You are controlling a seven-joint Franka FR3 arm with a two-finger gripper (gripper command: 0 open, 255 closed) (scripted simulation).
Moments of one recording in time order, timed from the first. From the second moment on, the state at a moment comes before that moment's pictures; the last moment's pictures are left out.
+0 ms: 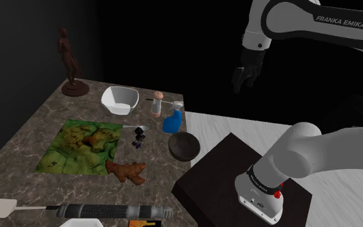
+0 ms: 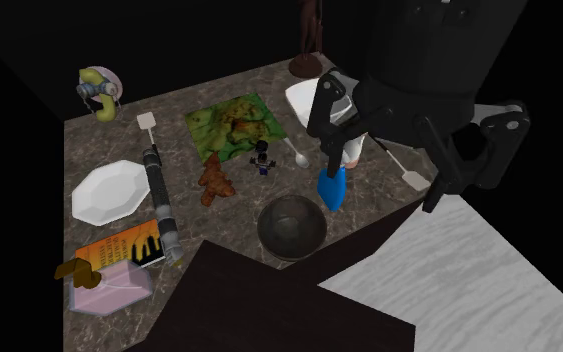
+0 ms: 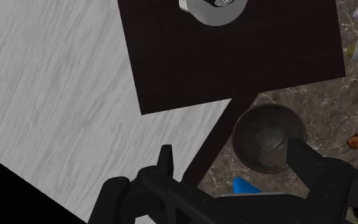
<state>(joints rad) -0.02 -0.74 -0.05 -2.43 -0.12 1.49 0.09</state>
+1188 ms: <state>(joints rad) 0.07 -0.26 0.14 -2.37 -0.06 1.87 0.34</state>
